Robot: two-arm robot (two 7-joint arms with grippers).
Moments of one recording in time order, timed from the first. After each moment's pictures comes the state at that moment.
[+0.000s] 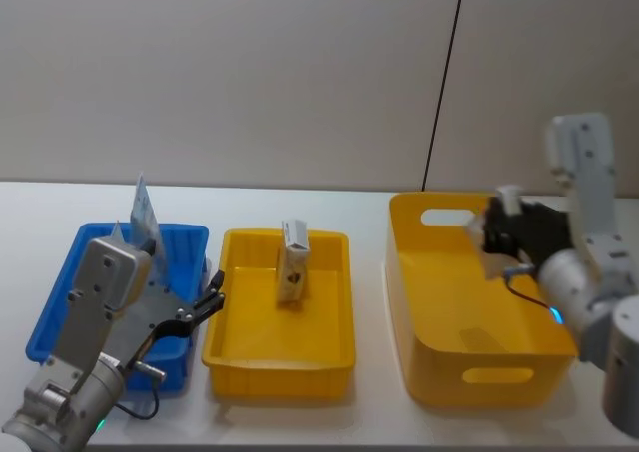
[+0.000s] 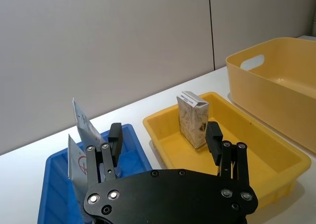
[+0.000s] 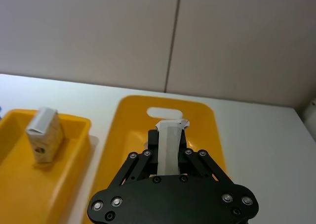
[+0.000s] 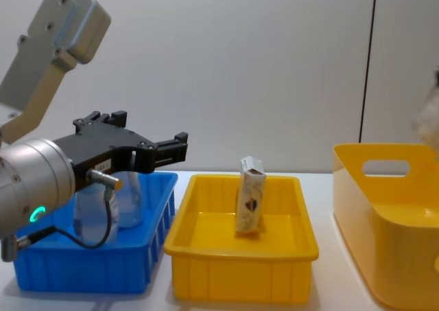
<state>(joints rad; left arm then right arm) -0.24 0.38 0.45 -1.63 -0.20 0.01 -0.01 0.26 0.25 -0.20 -1.81 0.18 0.62 -0.14</state>
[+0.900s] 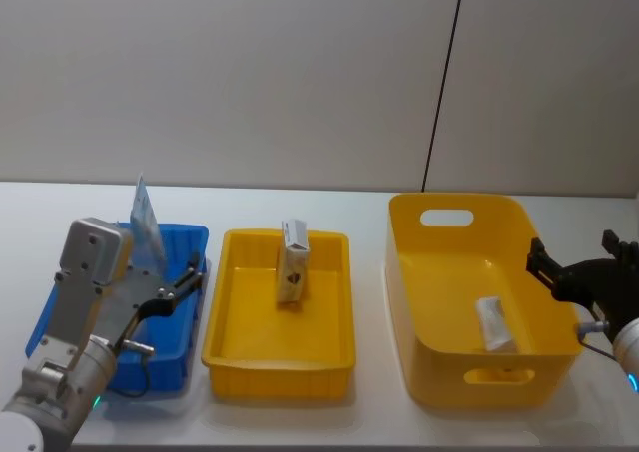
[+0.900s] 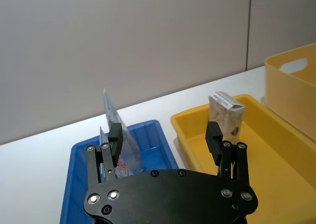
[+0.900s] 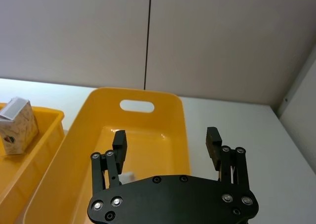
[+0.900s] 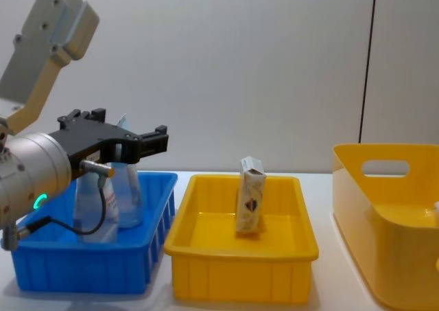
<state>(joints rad) -0.27 0.33 0.42 -1.57 -0.19 0.04 0.05 0.05 0.32 -0.05 -1.86 0.20 0.40 -0.07</state>
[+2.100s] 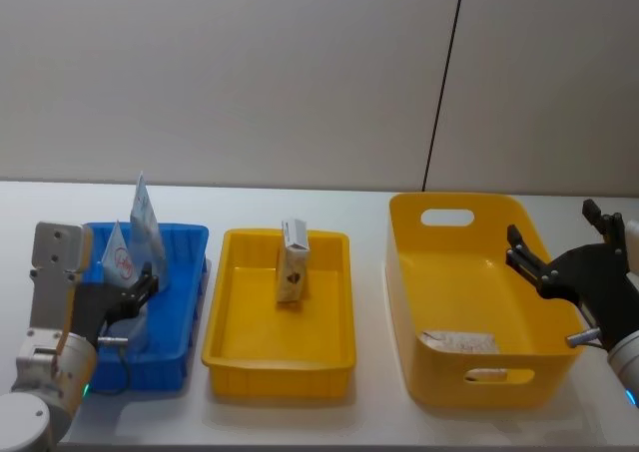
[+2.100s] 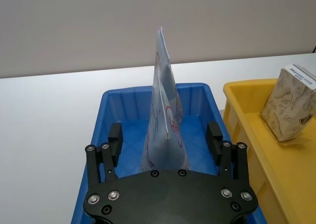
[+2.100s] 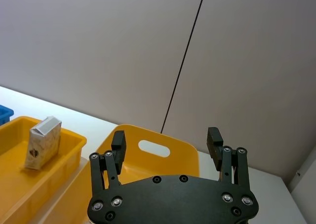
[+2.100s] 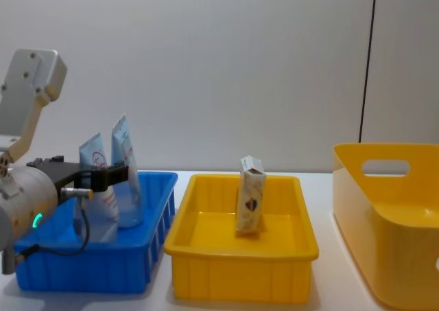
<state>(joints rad) -0.34 0.20 0.32 -1.36 -0.23 0.11 0.13 0.01 0.39 -0.07 -1.80 0.10 0.02 0.05</state>
